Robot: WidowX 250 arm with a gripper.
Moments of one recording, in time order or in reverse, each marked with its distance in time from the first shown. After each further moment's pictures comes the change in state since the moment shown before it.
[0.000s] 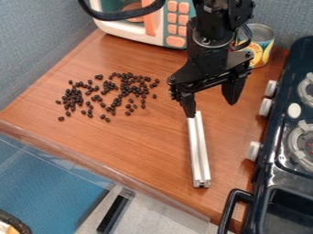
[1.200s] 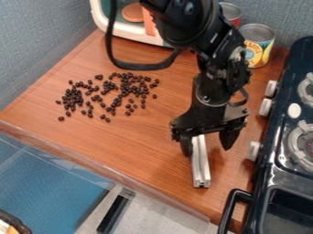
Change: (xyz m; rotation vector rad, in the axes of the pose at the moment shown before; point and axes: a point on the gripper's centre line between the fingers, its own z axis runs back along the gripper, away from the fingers) arm -0.028 0.013 -0.074 0.062 0.037 -0.142
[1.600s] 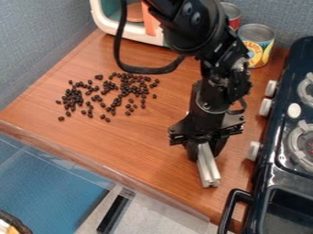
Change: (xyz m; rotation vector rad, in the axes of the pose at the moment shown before) arm -0.001 0.004 0.000 0.053 -0.031 0.011
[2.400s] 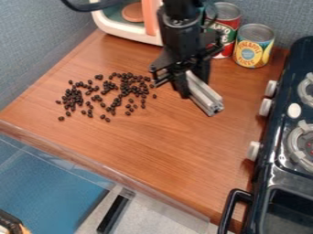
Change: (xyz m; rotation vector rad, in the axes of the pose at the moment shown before) arm 0.070 0.023 0.074 -0.158 0.066 0.389
